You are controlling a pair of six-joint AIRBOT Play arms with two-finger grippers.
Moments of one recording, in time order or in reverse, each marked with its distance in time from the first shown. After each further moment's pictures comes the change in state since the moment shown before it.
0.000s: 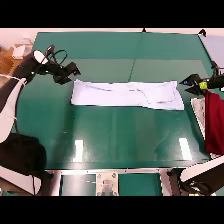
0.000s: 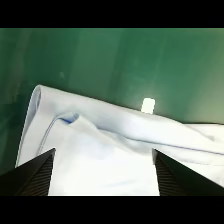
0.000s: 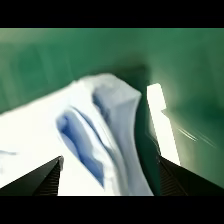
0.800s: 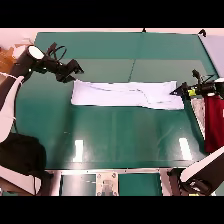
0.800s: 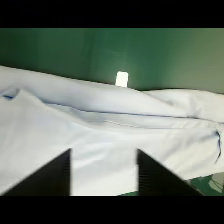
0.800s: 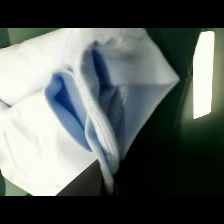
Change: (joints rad) left arm -0.011 0.000 0.037 -0.156 -0.101 0.116; right arm 0.037 -0.214 0.097 0.092 0.163 -0.154
